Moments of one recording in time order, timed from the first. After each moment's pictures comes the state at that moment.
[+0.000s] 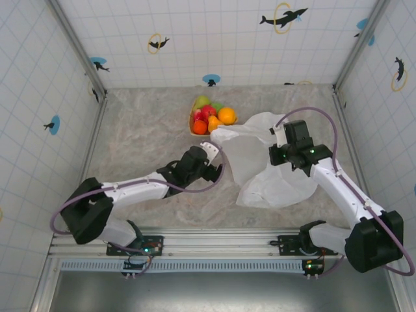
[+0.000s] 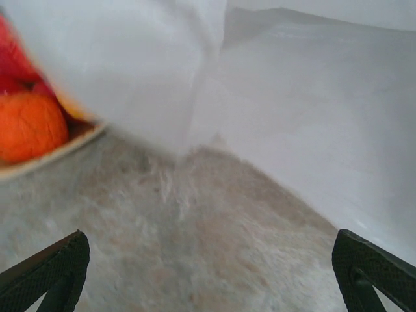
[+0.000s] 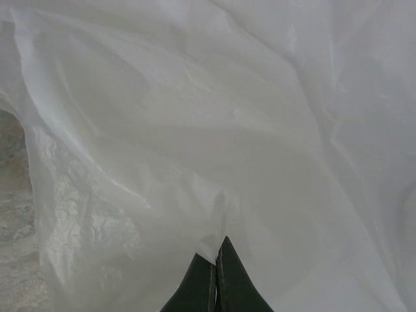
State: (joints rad) left arm -0.89 1.45 0.75 0.11 -0.20 0.01; right arm 0.35 1.17 0.89 -0.62 -0.09 0.00
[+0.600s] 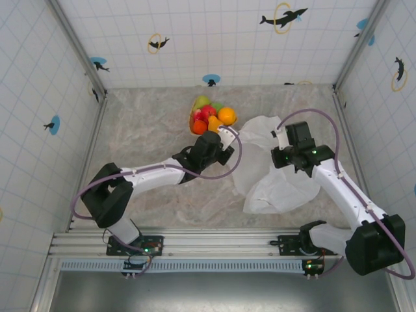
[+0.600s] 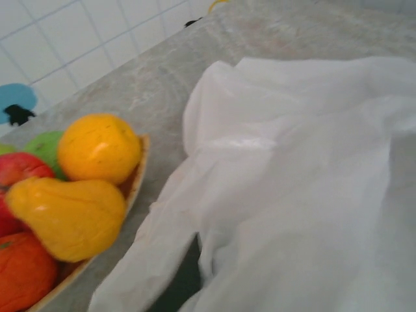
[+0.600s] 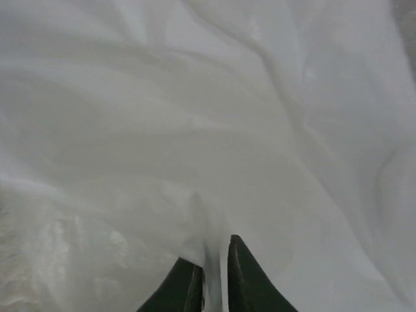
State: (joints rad) left arm -0.89 1.63 0.99 0.19 -0.12 0.07; right arm 0.35 1.15 0.90 -0.68 -0.03 -0.02
